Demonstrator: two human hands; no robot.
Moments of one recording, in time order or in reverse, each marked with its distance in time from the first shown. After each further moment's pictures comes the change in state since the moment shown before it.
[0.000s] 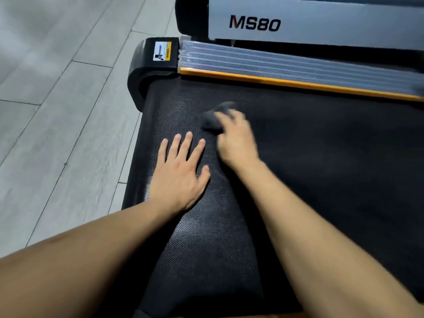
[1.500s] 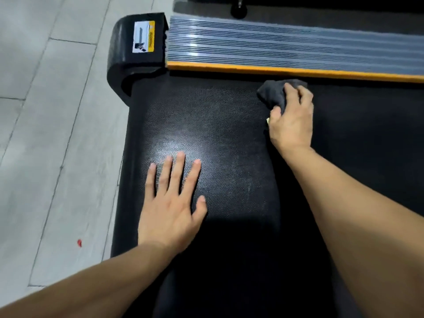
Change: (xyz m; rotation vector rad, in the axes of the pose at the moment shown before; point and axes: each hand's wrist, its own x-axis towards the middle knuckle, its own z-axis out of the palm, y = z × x) left_hand 0.008 0.003 0.001 0.111 -0.177 -0.045; right_hand 0.086 0.096 -0.035 -0.049 0.178 0.240
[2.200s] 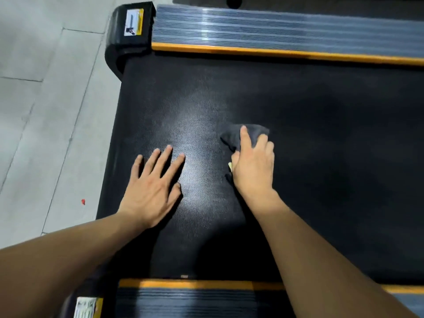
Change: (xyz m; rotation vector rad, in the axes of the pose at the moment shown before) left_hand -0.063 0.031 -0.028 0.029 -0.177 0.062; right_hand -0.160 0.015 -0.065 -0.215 -0.243 -0.060
